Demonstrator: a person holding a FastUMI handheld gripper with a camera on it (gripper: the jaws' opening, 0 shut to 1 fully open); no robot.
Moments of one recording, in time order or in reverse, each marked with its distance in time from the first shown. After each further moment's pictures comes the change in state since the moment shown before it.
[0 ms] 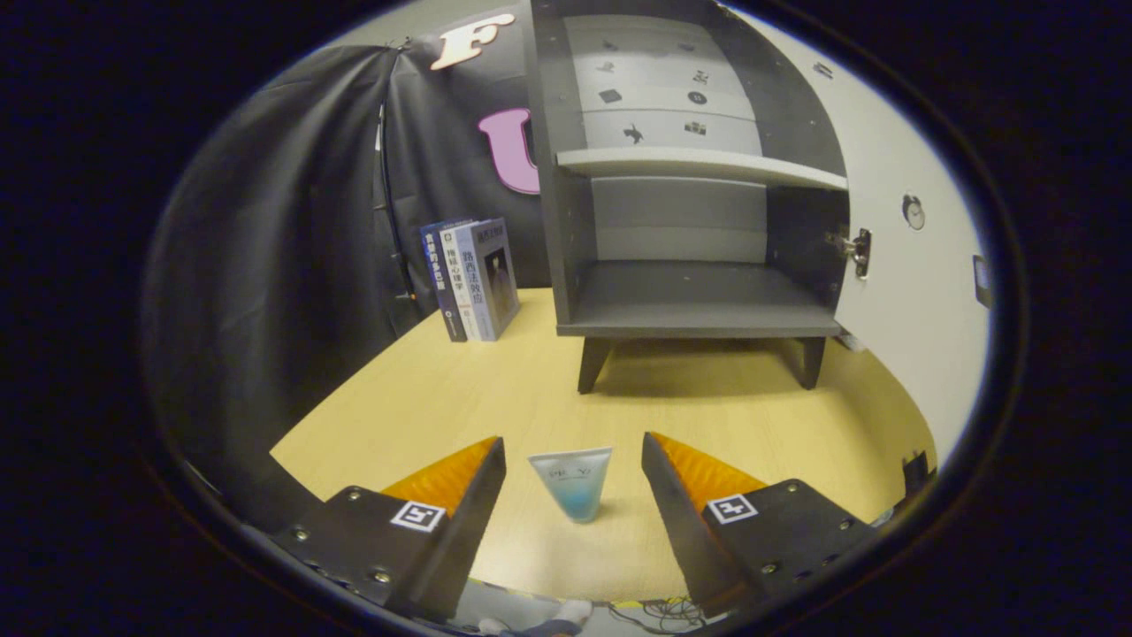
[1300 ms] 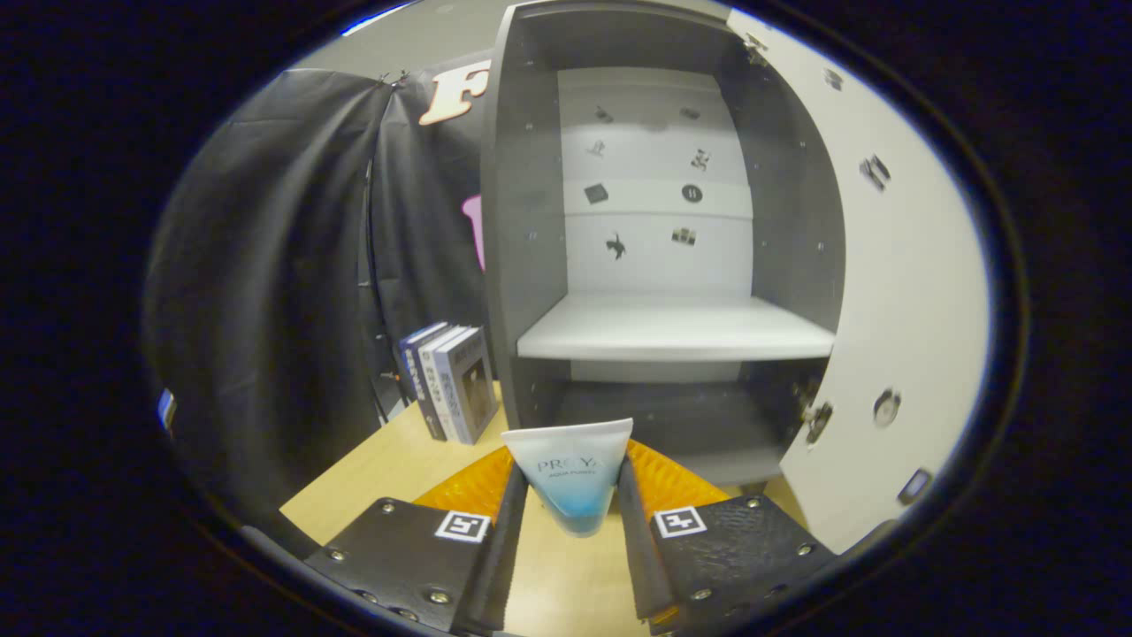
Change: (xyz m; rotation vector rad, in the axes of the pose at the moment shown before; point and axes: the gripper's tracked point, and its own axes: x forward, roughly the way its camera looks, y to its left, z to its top) arm -0.035 -0.042 0.232 -0.037 -0.256 -0.043
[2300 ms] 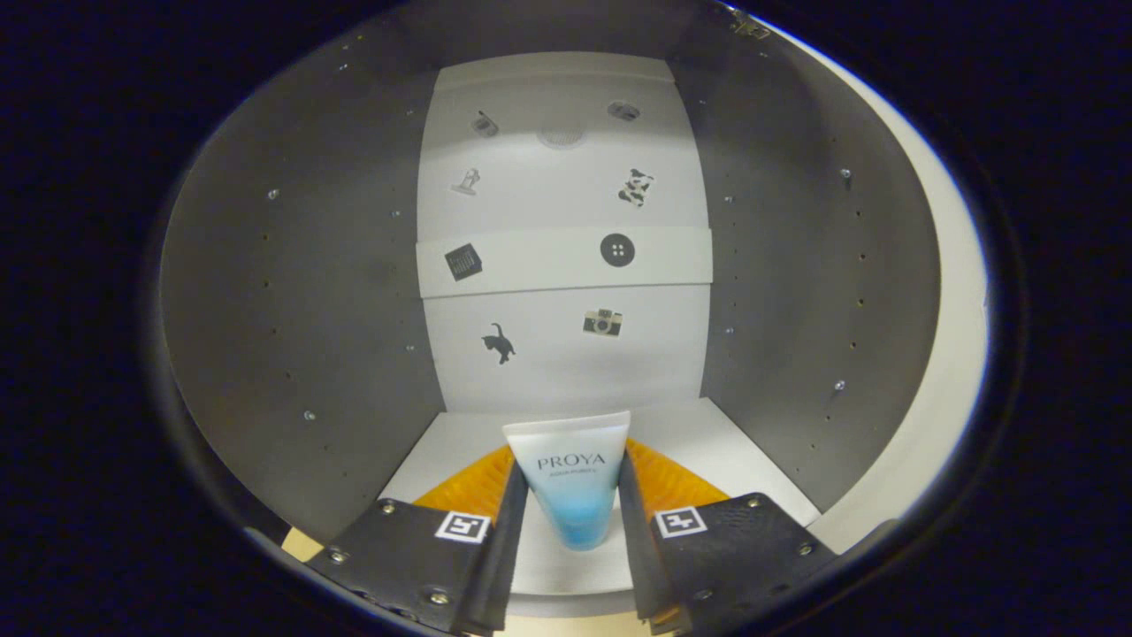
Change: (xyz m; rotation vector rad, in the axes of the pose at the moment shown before) arm 0.162 -0.111 0.119 0.061 -0.037 -0.208
